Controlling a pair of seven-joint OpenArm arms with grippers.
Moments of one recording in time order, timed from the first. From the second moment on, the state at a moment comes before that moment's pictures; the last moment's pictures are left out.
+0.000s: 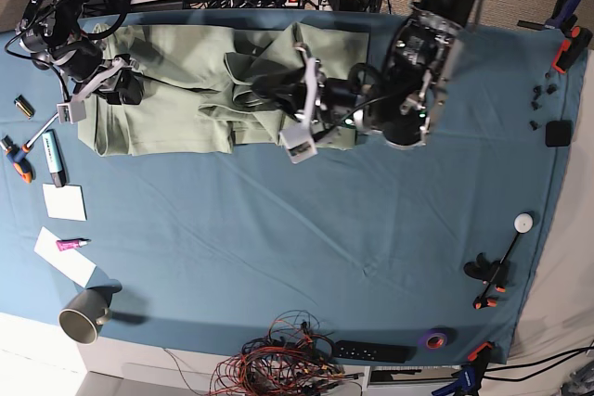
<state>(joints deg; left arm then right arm) -5.3 -5.4 20.5 91.6 -56.8 -43.3 69.8 -15.5 14.9 41.0 96.1 44.9 39.8 -64.5</state>
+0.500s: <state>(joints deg) -4.9 -7.8 16.0 92.1 -43.1 -40.2 64.1 -15.5 14.9 41.0 96.1 44.9 39.8 -64.5</state>
